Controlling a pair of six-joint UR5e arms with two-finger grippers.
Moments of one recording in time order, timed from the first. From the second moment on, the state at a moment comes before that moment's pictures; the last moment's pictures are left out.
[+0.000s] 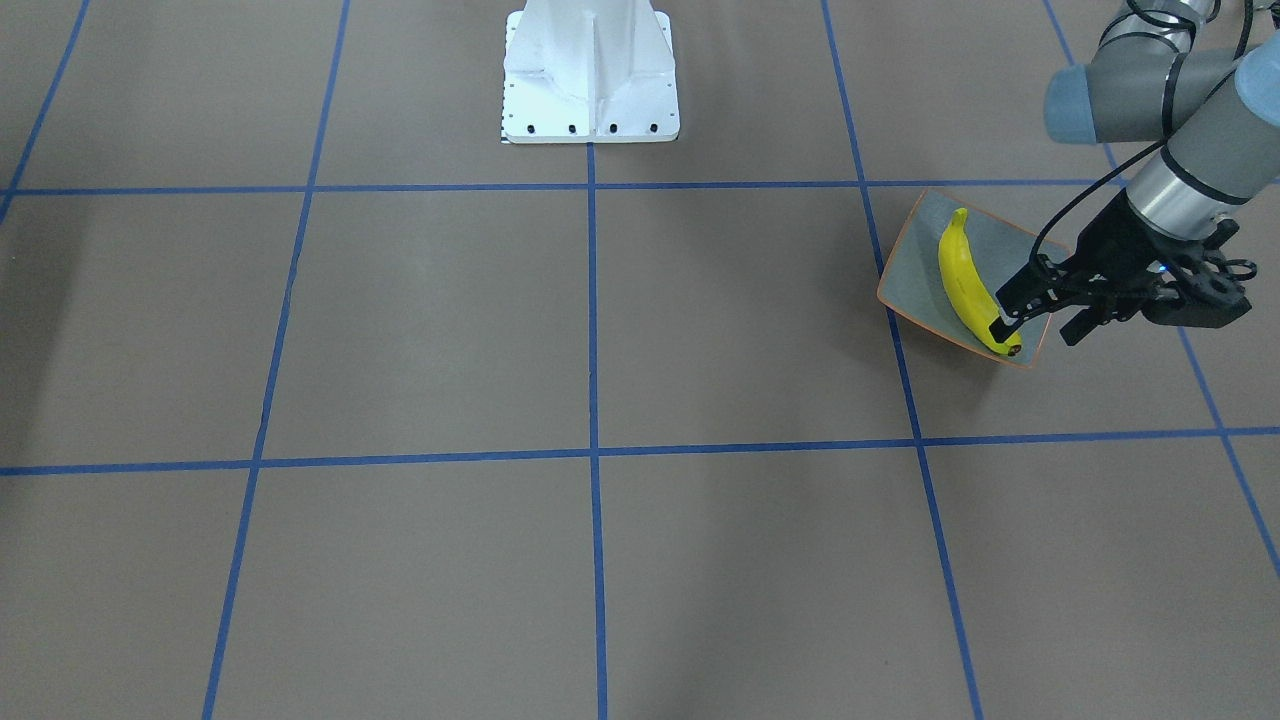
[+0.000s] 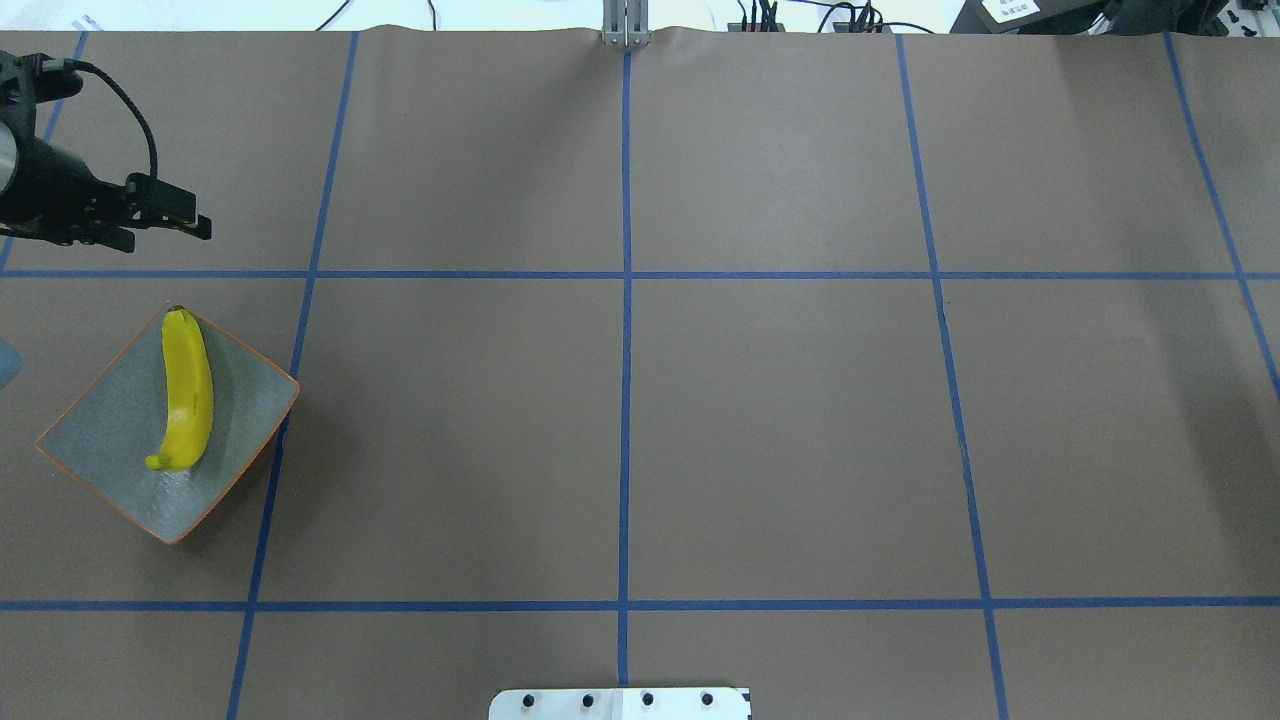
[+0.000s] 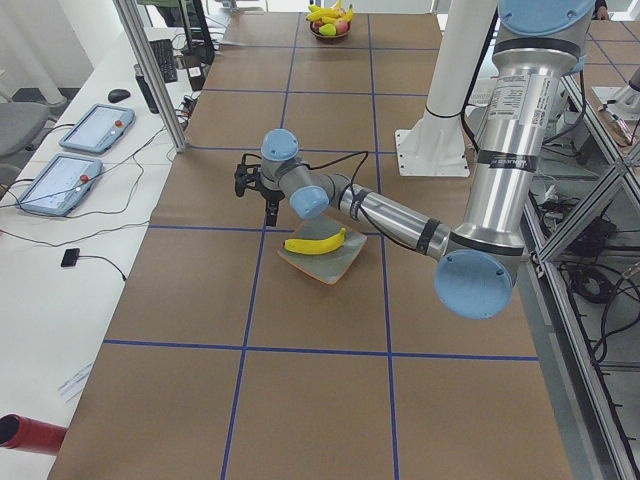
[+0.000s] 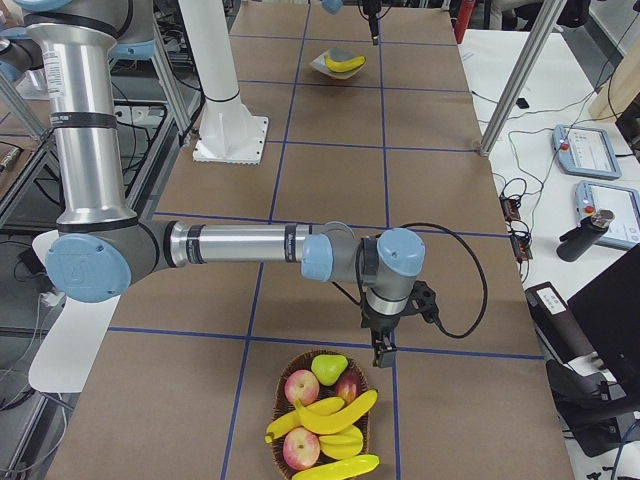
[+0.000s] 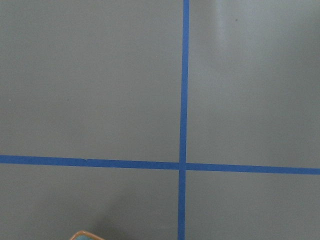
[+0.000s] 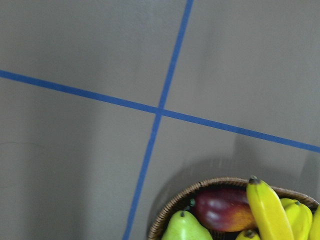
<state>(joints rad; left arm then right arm) -1.06 -1.73 -1.78 -2.06 -2.23 -0.97 1.57 -1.50 1.50 -1.61 2.14 -0.28</state>
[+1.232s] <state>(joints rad) -1.06 -1.75 -1.75 -2.06 -2.22 -0.97 1.57 -1.51 1.21 -1.37 2.13 -0.29</state>
